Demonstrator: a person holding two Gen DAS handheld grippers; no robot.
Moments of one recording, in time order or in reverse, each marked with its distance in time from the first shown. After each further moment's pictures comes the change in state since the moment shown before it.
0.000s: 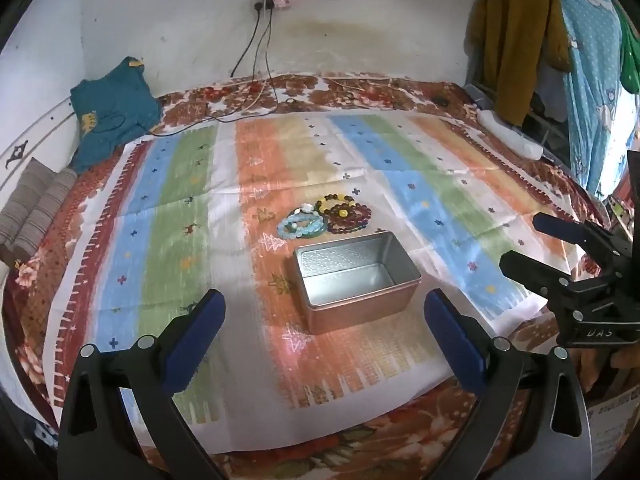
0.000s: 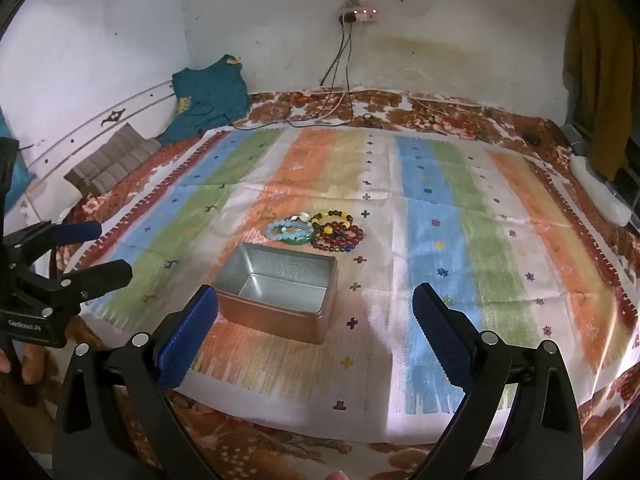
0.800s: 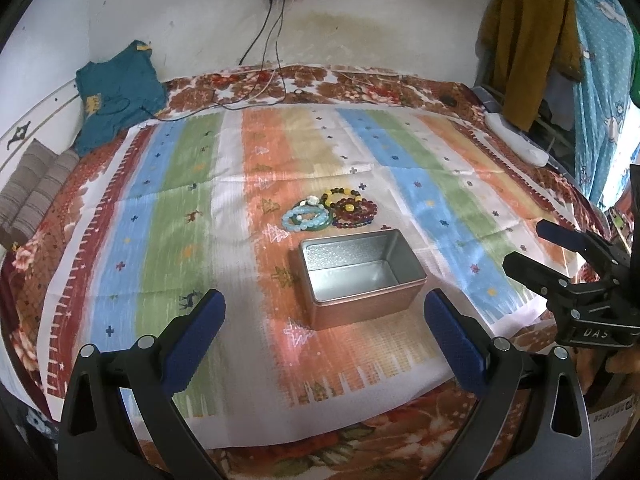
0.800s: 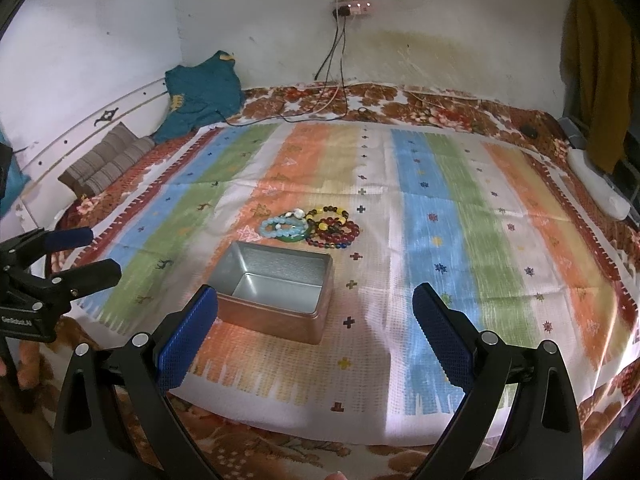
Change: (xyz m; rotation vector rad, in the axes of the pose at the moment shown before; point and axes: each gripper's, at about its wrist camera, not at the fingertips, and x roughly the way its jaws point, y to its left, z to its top) left arm 0.007 0.009 -0.002 -0.046 0.027 0.006; right arm 0.007 -0.006 0.001 0.014 0.016 -0.009
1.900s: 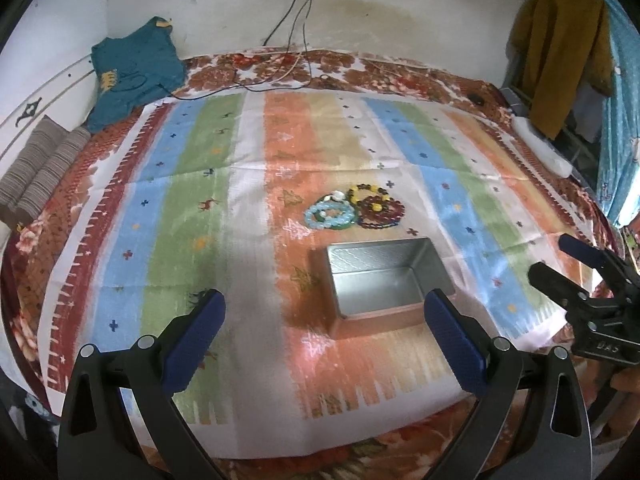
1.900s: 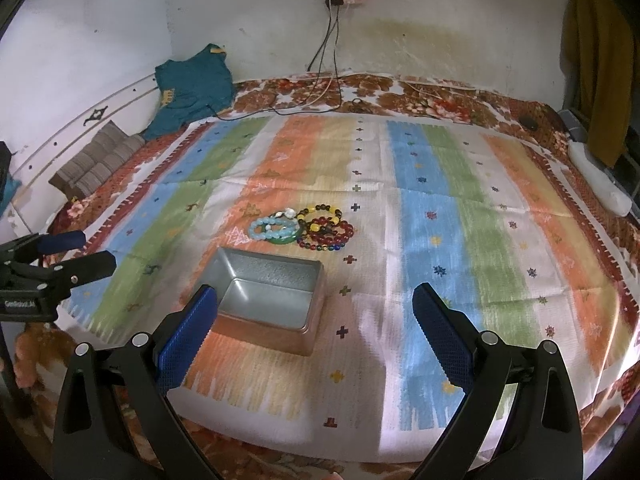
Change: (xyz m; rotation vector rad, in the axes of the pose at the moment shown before) left arm 0.027 0.022 0.021 -0.078 0.060 0.052; right arm 0.024 -0.007 0.015 0.015 0.035 -0.018
